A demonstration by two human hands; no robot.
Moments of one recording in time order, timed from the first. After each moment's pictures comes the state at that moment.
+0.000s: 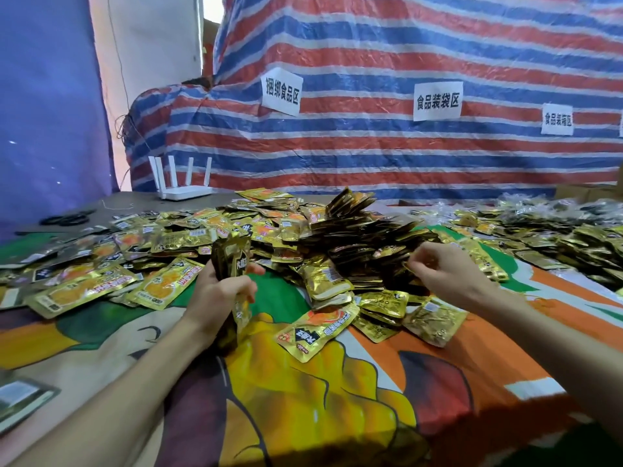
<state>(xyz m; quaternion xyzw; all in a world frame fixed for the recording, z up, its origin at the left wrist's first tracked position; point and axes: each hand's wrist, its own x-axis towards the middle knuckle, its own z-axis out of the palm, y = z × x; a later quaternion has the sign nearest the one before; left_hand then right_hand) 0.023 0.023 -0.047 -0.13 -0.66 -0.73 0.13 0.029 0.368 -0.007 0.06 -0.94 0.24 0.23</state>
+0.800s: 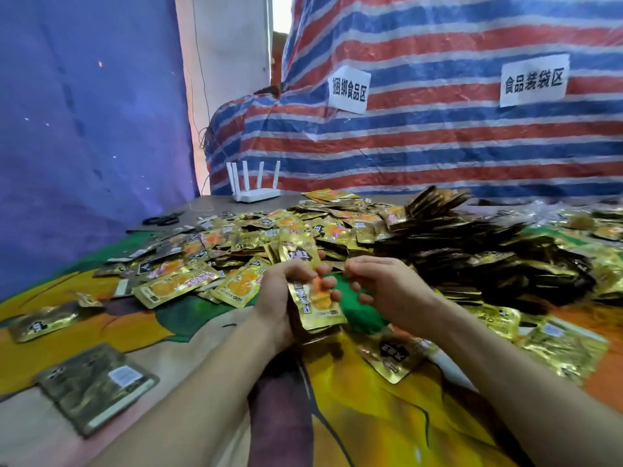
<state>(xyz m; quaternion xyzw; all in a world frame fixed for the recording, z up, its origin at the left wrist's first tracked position) 0.016 0.011 -0.036 -0.07 -0.39 -0.91 -0.10 -0.016 0.178 -0.036 0.16 -0.67 0.72 -0.09</state>
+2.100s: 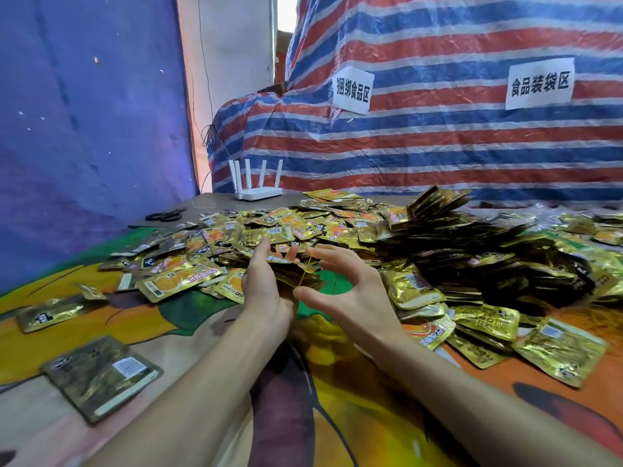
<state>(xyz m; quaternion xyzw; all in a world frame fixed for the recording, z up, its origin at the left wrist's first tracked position) 0.002 0.000 -0.035 0.11 -0.29 -0.95 0.05 0.025 0.132 -0.049 0.27 -0.75 0.58 0.19</state>
